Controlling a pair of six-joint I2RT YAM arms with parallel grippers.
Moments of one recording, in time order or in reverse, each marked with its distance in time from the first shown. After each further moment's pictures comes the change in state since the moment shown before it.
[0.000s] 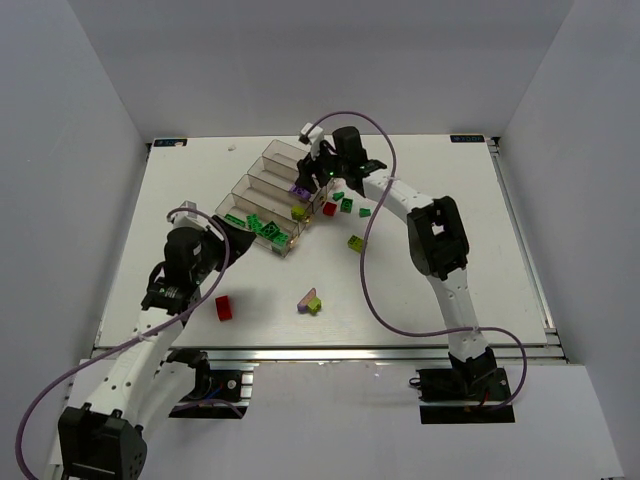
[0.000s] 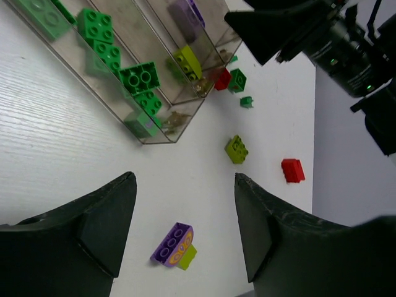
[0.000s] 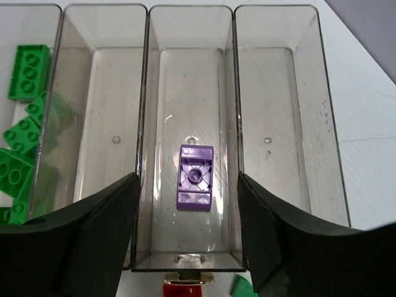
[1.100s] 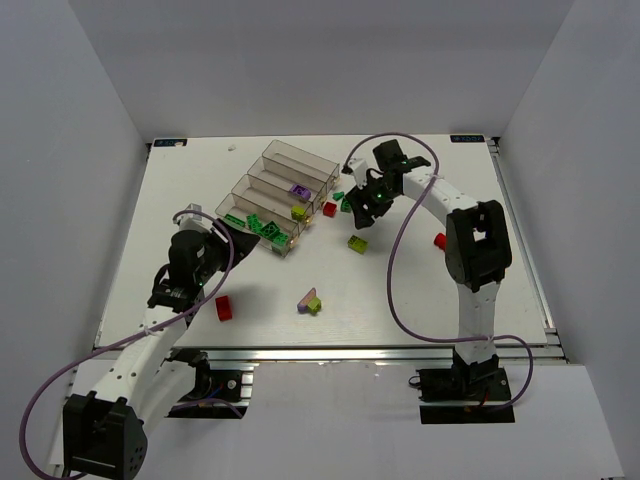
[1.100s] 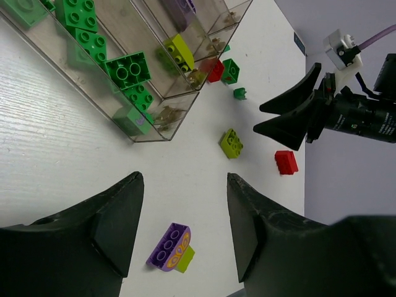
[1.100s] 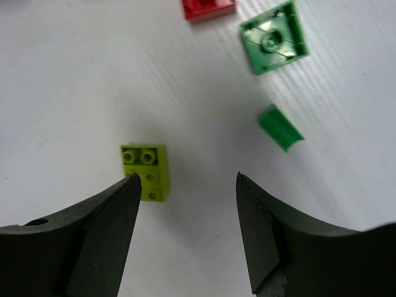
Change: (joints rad) left arm 0.000 0.057 -0.071 0.145 0.074 -0.022; right arm -0.154 -0.287 -0.282 -0.683 0.041 -0.194
